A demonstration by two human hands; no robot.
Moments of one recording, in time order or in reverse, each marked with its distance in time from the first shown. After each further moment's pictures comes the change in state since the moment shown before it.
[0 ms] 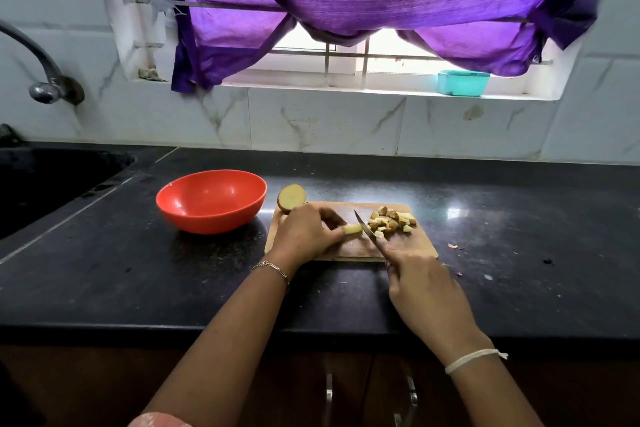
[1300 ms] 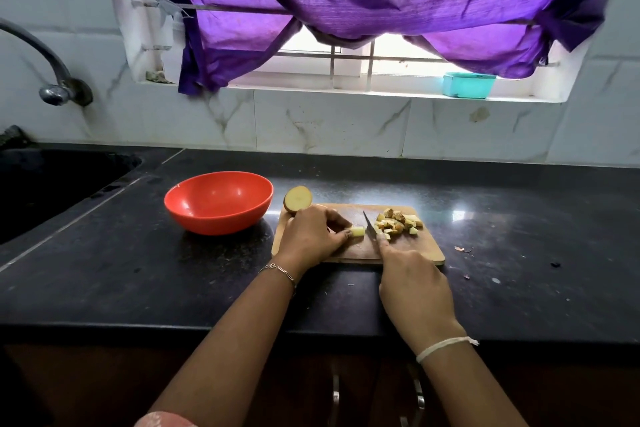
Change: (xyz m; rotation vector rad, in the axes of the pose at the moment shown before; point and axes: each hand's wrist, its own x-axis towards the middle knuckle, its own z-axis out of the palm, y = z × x) left_hand -0.001 -0.005 0.002 -0.005 0.000 0.019; right_hand 0.009 -0.021 0.013 -0.233 0.034 -0.012
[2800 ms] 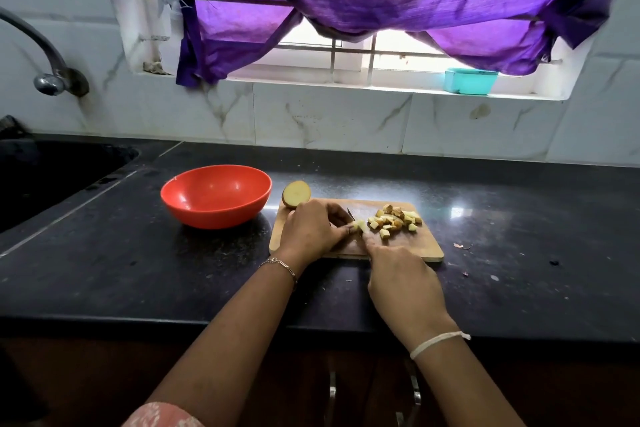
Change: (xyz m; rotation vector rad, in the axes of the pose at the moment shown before) left_hand 0.000 0.004 0.001 -0.048 0.011 -0.013; right_hand 0.000 -0.008 -0.002 0.049 0.007 -0.072
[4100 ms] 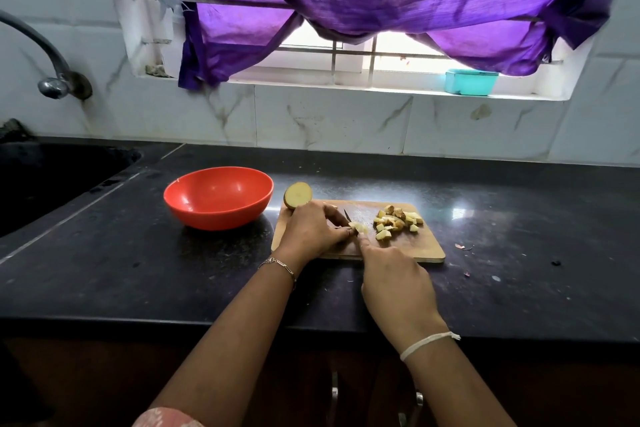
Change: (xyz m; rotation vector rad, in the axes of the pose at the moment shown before) left_hand 0.003 -0.001 -0.002 -0.008 -0.022 -0.022; right_hand -0.001 -0.011 0.000 -0.036 -0.015 -0.009
